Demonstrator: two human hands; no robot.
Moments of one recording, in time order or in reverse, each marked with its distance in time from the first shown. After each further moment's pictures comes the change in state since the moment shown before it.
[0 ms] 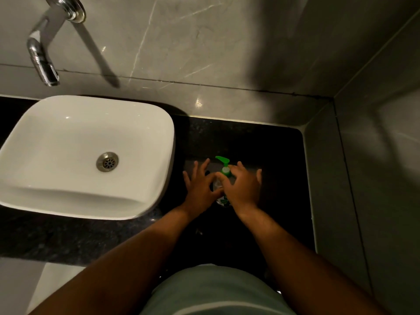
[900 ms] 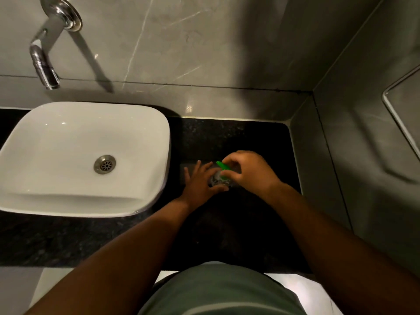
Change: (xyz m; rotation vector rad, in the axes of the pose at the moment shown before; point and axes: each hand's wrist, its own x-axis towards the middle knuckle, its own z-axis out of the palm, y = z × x) left_hand -0.010 0.008 -0.014 -0.002 -0.148 0.091; right_hand 0.000 -0.024 -0.099 -0.049 -0.337 -0.334
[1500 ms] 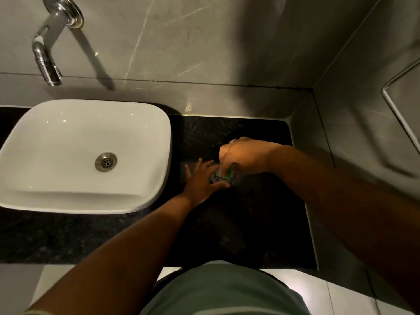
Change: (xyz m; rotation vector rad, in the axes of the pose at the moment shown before) left_hand 0.002 -0.002 0.000 -0.020 0.007 0.004; right_hand 0.041 -0.022 -0.042 -0.631 -0.604 -0.509
